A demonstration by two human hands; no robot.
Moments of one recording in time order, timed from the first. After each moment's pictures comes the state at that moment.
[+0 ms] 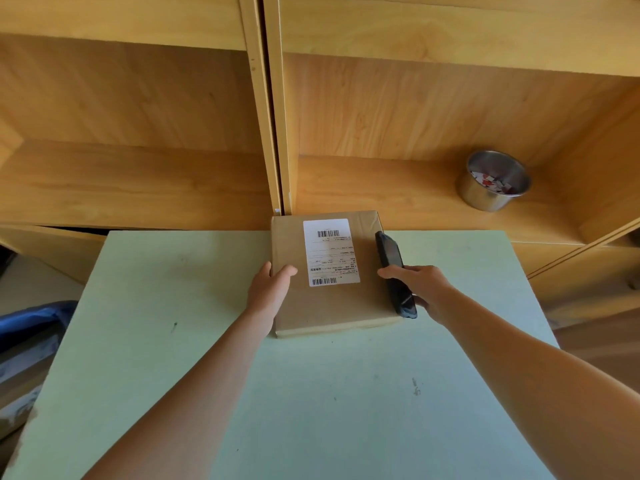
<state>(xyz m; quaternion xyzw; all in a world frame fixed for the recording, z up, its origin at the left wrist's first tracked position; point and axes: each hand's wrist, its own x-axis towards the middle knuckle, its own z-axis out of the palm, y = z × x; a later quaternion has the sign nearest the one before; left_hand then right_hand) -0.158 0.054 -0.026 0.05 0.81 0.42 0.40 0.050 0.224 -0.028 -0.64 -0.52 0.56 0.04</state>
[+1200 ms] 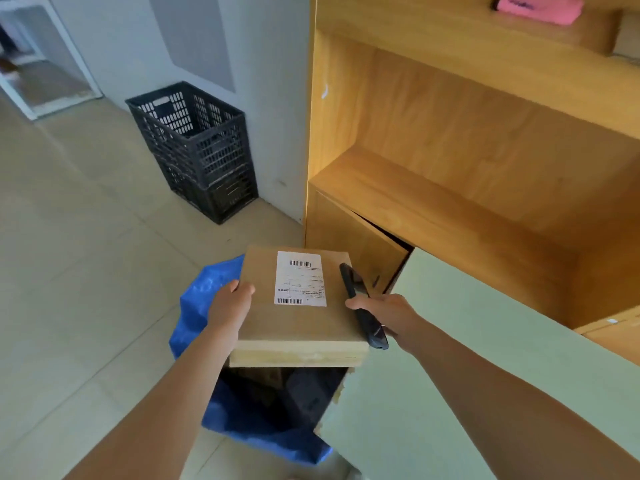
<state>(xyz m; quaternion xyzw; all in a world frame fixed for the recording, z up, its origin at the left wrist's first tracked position) -0.497 -0.471 -0.024 -0.23 0.80 0.52 0.20 -0.415 -0.213 -0.030 -0.40 -0.69 0.57 -0.20</state>
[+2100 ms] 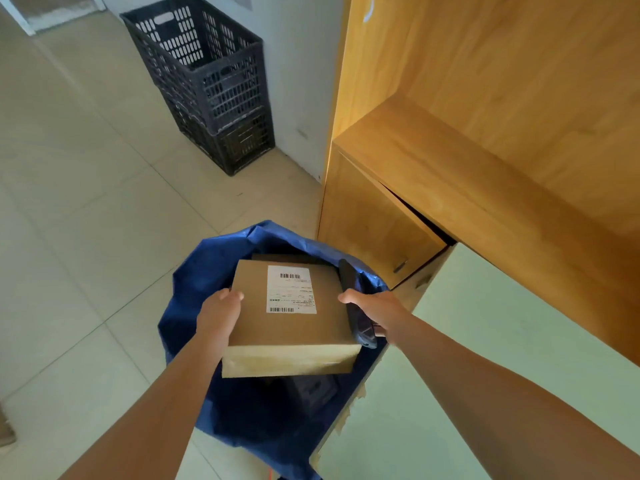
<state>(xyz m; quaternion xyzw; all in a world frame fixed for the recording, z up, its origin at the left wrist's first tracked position) -0.551 -0.483 -0.130 -0.32 0.83 0.37 0.28 -0.491 -0.214 -0.121 -0.44 -0.69 0.51 -0.28</state>
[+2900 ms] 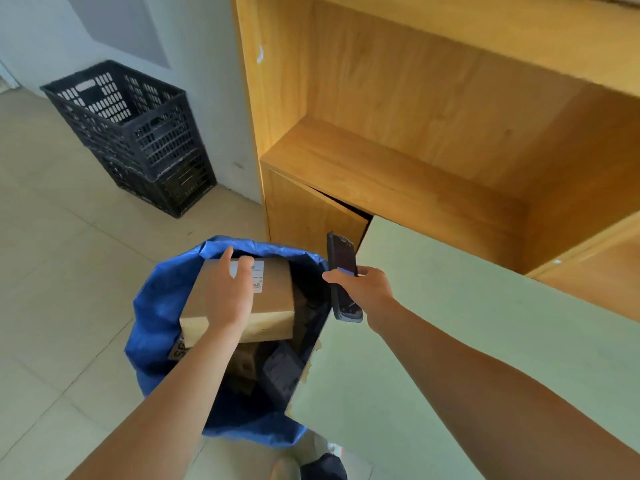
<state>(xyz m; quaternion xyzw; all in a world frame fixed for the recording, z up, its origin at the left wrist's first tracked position) -0.471 -0.391 -0.022 -0.08 0.87 0.47 0.12 -0.381 -0.192 -0.028 -0.45 -0.70 0.55 -0.06</state>
